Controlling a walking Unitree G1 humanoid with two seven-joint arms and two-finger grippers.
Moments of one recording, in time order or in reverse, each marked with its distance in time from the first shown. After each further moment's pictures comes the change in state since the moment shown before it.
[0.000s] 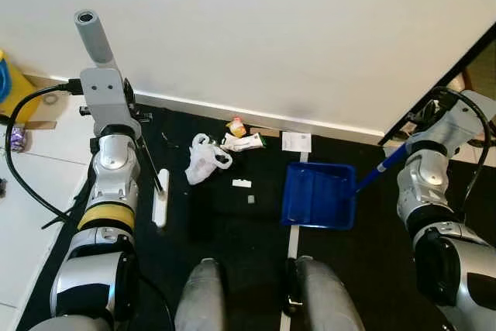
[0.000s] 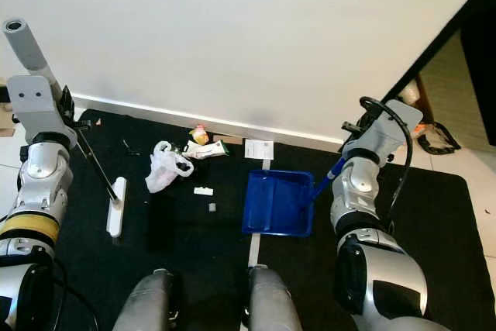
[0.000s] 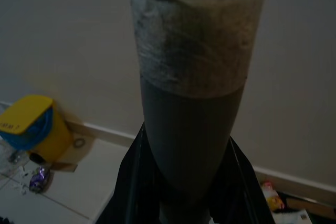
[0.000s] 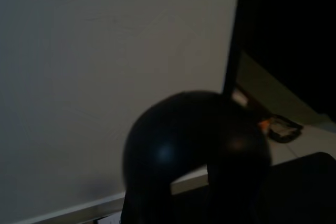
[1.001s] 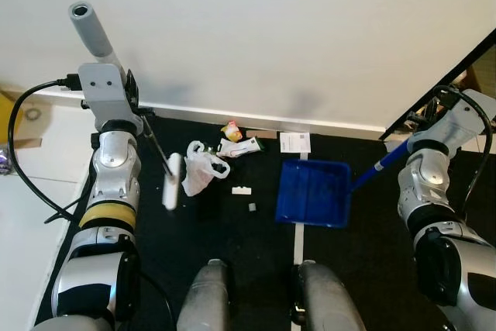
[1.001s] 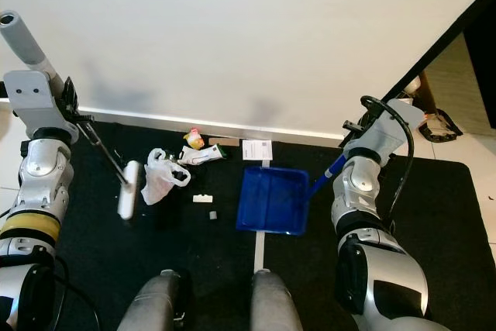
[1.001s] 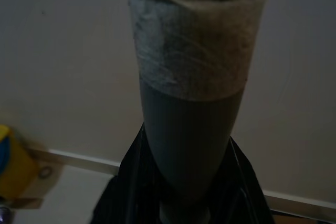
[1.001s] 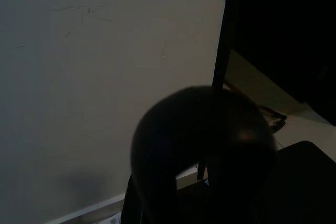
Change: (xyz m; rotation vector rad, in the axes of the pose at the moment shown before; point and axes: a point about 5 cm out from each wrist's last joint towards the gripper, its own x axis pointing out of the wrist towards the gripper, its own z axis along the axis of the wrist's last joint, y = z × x) left arm 0.001 -0.004 0.008 -0.016 -0.050 -0.021; right arm 0.001 -0.003 0.002 -0.006 -0.011 -0.014
